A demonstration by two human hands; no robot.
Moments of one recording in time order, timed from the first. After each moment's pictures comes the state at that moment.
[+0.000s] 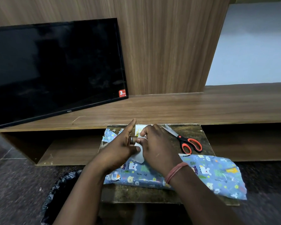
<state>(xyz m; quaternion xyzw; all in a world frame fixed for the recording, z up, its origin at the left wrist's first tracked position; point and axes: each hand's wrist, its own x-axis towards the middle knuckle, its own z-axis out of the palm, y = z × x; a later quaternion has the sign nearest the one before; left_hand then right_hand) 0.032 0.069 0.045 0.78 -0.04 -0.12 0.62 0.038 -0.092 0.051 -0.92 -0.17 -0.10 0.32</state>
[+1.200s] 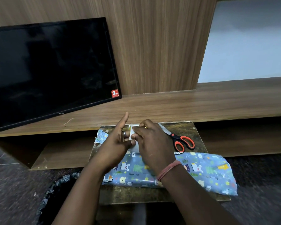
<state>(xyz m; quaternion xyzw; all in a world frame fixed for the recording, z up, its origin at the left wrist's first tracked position) 0.037 0.048 0.049 0.77 -0.04 -0.03 0.63 0.040 -0.100 0.051 -0.91 -0.19 -0.23 0.29</state>
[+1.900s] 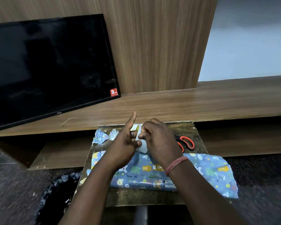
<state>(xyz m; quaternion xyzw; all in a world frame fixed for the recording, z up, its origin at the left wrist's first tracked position) 0.051 0.020 0.039 0.76 -0.07 -0.05 0.65 0.070 -0.125 0.035 -0.90 -0.17 -0.18 0.35</state>
